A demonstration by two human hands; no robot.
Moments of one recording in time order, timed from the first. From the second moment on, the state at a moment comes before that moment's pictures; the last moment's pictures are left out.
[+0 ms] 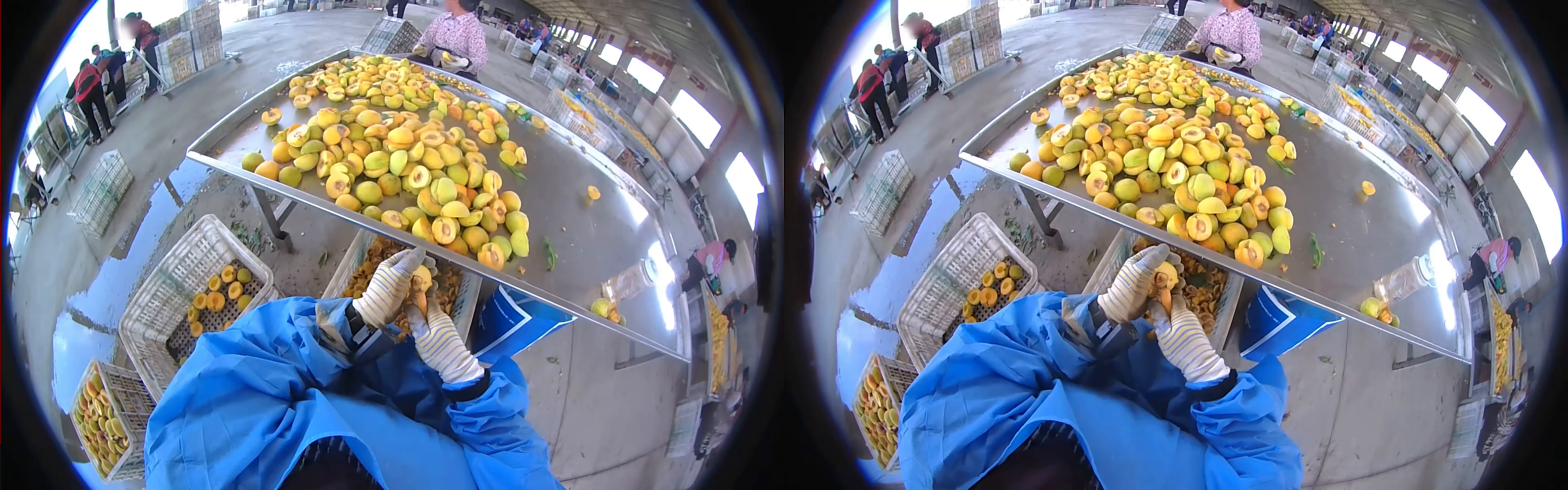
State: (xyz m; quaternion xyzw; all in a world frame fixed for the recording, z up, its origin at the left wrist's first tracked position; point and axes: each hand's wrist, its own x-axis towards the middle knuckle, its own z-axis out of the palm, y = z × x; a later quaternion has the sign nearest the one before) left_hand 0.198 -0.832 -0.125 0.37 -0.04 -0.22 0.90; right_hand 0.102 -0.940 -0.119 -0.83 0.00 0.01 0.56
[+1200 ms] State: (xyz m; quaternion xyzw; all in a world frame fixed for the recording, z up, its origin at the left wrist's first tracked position) left_hand 0.196 -0.837 -0.141 0.30 -0.08 -0.17 0.94; right_hand 0.104 -0.935 -0.119 -0.95 0.02 -0.13 0.30
